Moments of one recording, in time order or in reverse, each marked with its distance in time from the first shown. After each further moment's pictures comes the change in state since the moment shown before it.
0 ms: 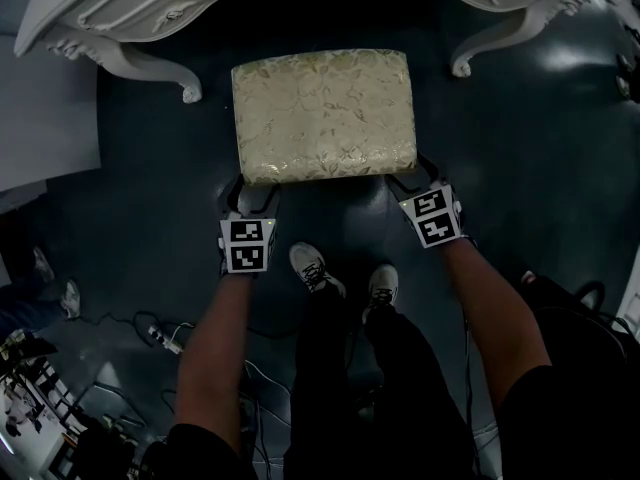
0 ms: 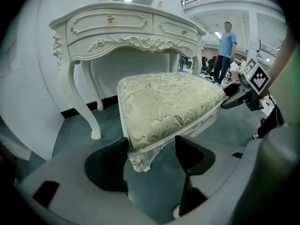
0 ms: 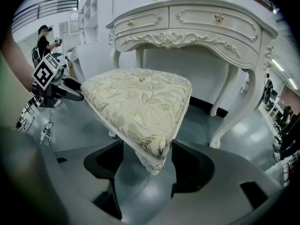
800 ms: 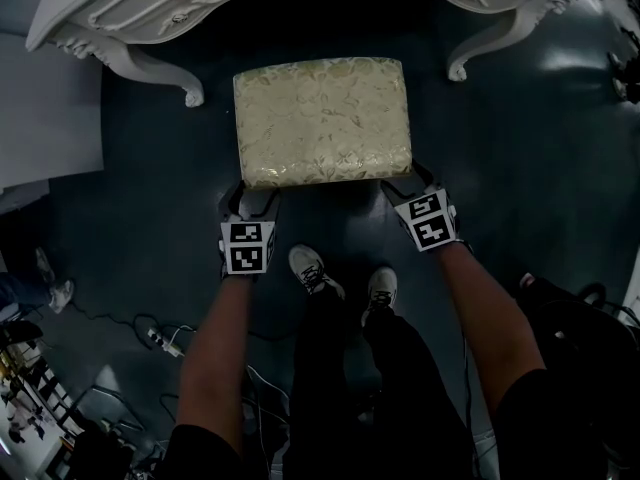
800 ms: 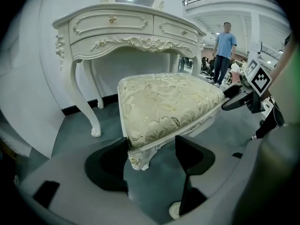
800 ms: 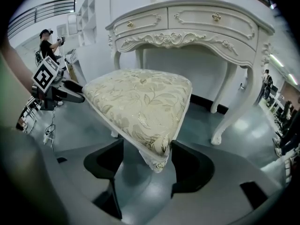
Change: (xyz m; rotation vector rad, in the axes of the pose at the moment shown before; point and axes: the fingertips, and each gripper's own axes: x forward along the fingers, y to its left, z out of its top) left arm 0.001 0.006 0.004 -0.032 0.017 -0.010; right arm -0.007 0.002 0.009 0.033 0.041 0.017
